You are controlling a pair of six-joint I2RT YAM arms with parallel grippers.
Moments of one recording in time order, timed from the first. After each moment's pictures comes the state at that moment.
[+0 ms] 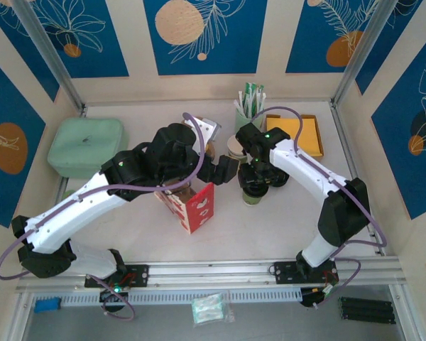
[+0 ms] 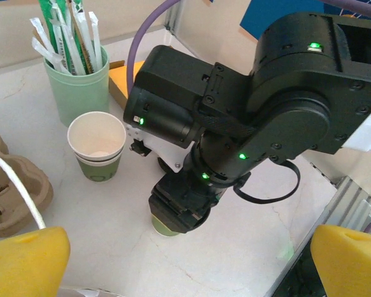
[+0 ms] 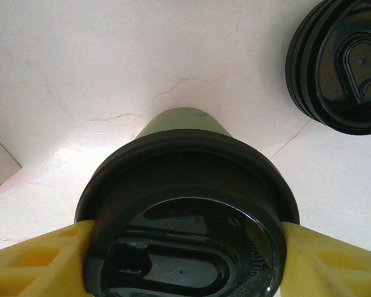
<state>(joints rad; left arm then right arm) -1.06 1.35 1.66 -0.81 -0.14 -0.39 0.56 1.61 1.40 -1.26 0.06 0.35</state>
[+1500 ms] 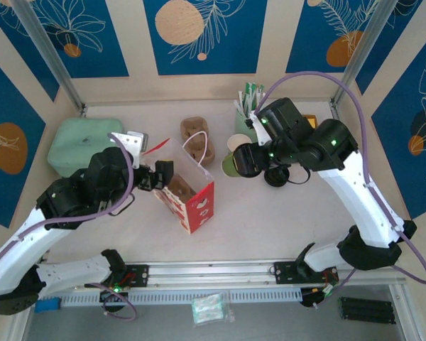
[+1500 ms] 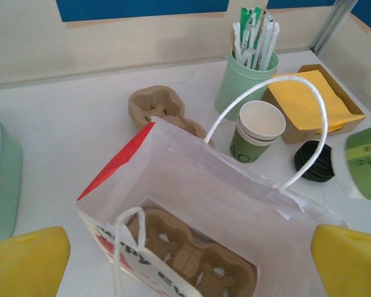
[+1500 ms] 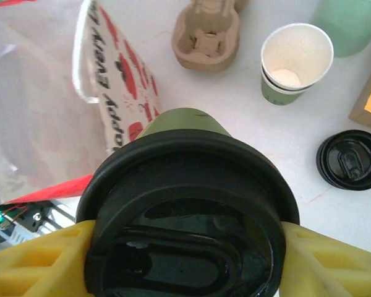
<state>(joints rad) -0.91 0.94 1.41 -1.02 -0.45 -0.42 0.79 1.40 2.02 -1.55 0.04 0.36</state>
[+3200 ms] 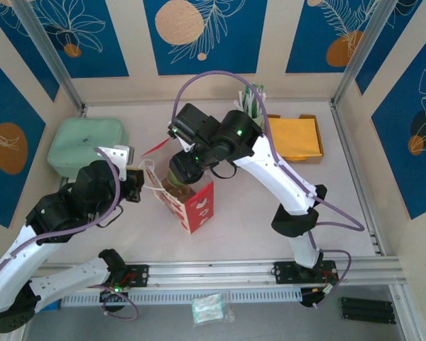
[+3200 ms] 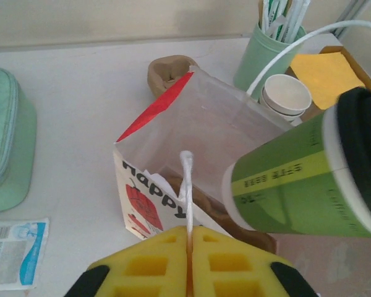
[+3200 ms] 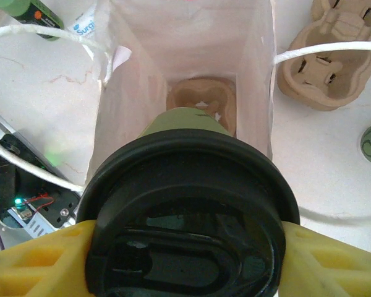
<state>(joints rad) -0.82 0.80 1.25 -1.04 -0.36 -0.44 1.08 2.02 2.68 -1.70 0.10 0.38</state>
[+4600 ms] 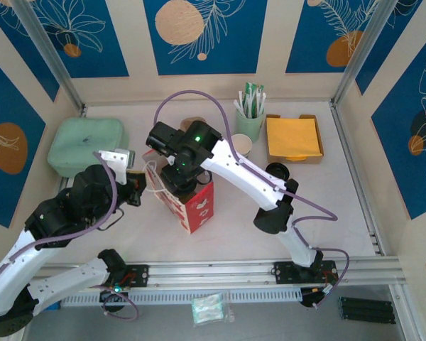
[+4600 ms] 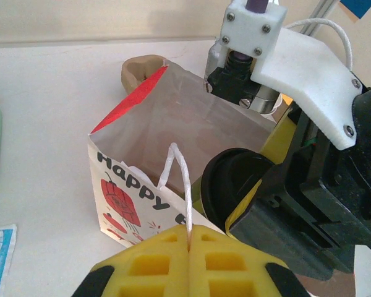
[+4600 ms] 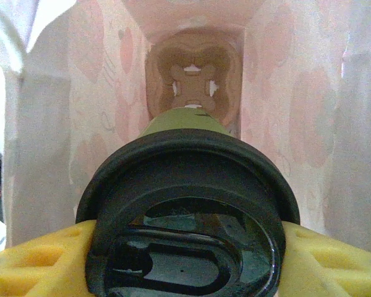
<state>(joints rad) -0.82 0.75 1.20 -0.98 -0.30 -0.44 1.09 2.19 2.63 -1.70 0.11 0.38</state>
